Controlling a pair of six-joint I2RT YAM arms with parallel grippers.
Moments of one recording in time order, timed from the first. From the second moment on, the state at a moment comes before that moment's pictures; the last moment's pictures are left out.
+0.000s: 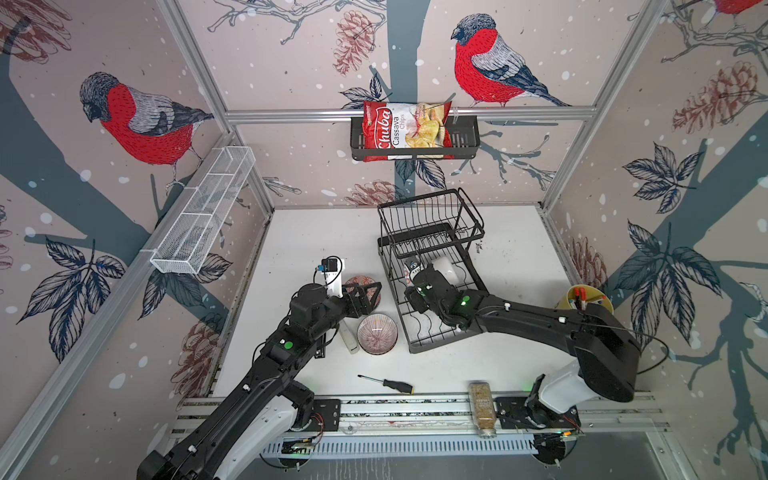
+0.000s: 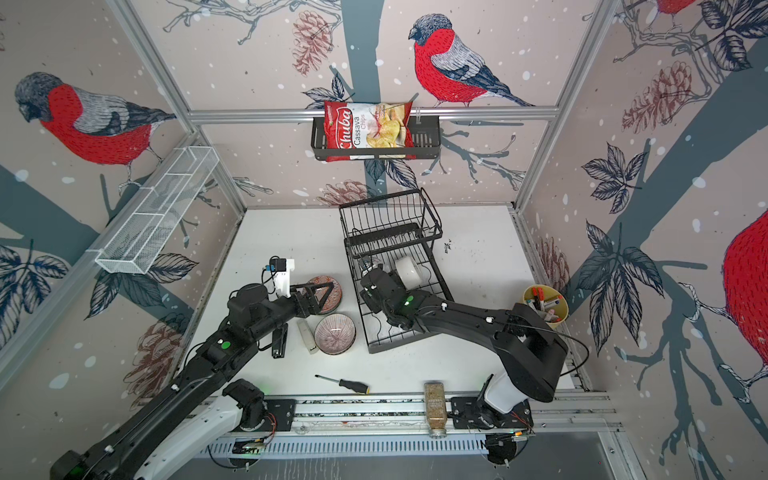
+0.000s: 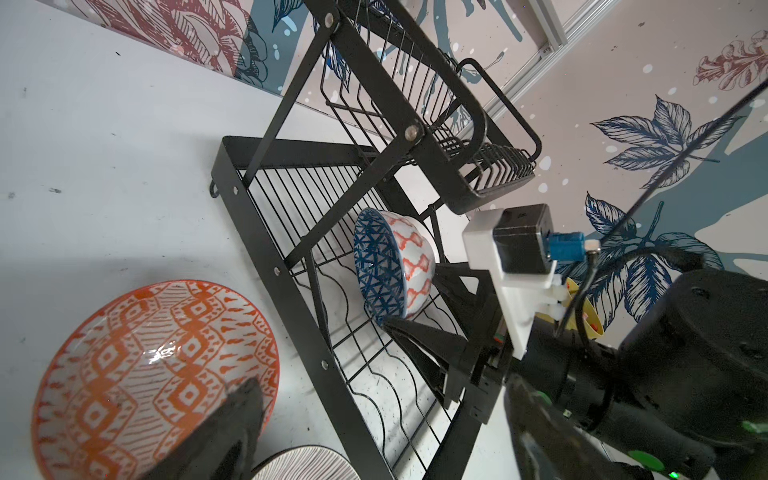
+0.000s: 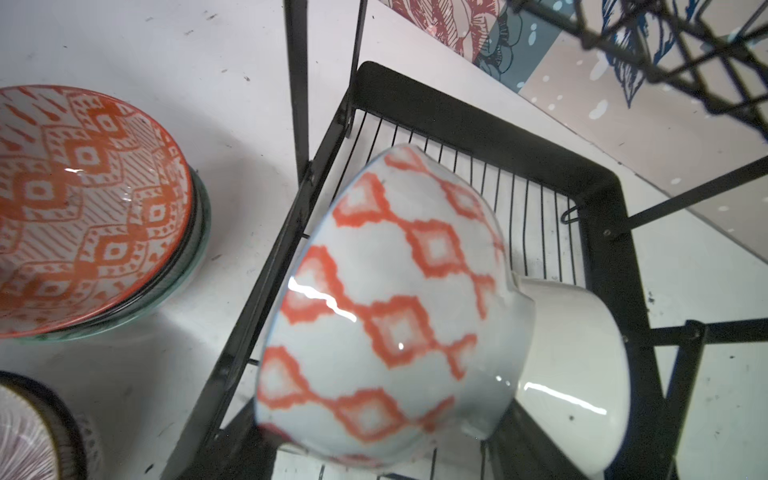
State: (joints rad) left arm -0.49 0.71 0.51 -0.08 0.23 -0.62; right arm 1.02 1.57 0.98 -0.14 0.47 0.02
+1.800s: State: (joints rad) left arm -0.47 0.68 0.51 -0.15 0.22 -0.61; right arm 0.96 1.98 1.12 0.23 0.81 -0.49
